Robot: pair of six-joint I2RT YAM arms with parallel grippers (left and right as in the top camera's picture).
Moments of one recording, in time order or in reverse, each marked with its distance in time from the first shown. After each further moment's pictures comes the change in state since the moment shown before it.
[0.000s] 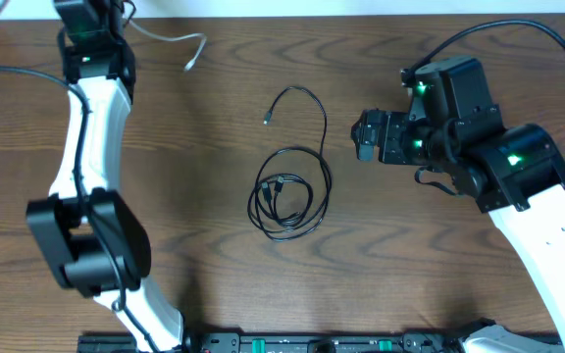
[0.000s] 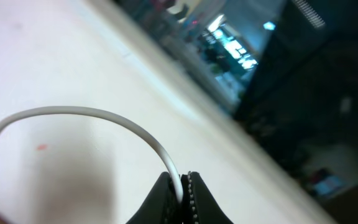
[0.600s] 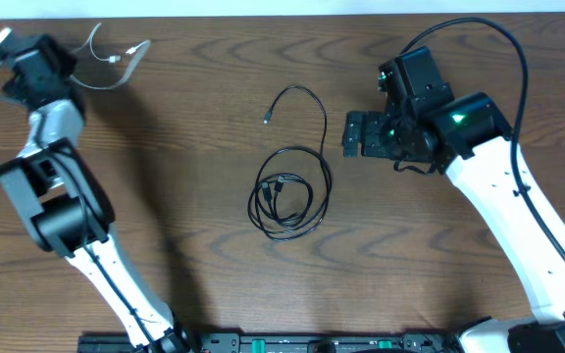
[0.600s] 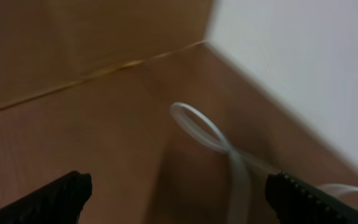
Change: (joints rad) left arm 0.335 0.365 0.000 -0.147 -0.278 0.433; right arm 0.001 0.190 0.000 -0.031 0.018 0.009
